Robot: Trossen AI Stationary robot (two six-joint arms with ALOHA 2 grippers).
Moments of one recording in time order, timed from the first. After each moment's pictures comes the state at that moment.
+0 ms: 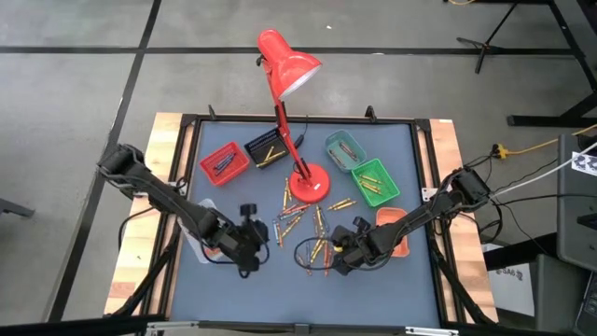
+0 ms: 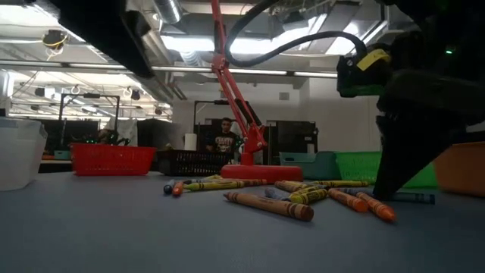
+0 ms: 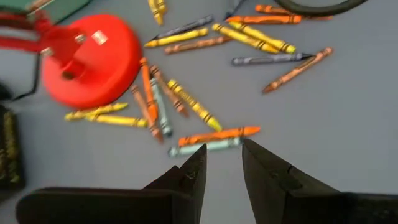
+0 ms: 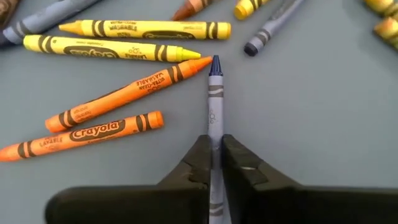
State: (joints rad) left arm -0.53 1.51 1.02 -0.54 -0.51 -0.45; right arm 0.52 1.82 1.03 -0.53 0.33 0.96
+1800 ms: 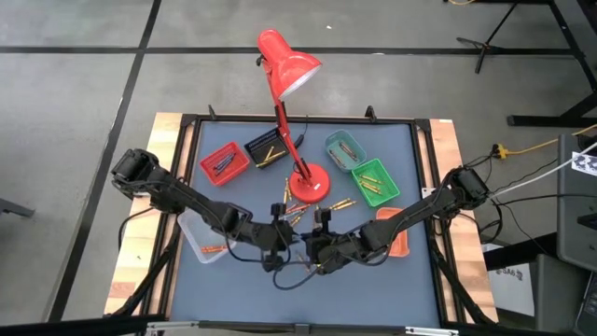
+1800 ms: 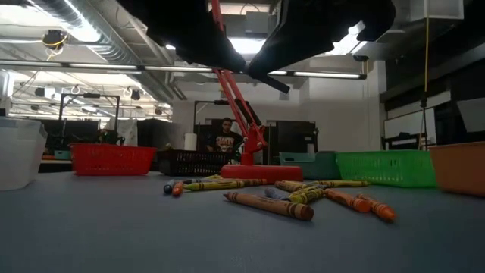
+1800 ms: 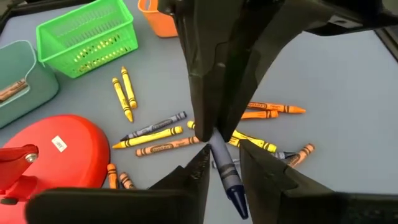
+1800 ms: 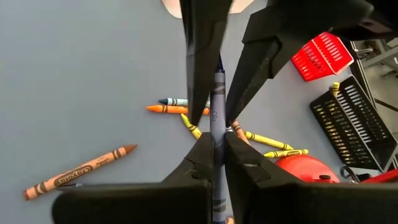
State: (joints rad) left arm -0.39 1.66 1.02 -0.03 -0.38 -0.15; right arm 0.47 1.82 1.27 -0.28 0.57 -0.03
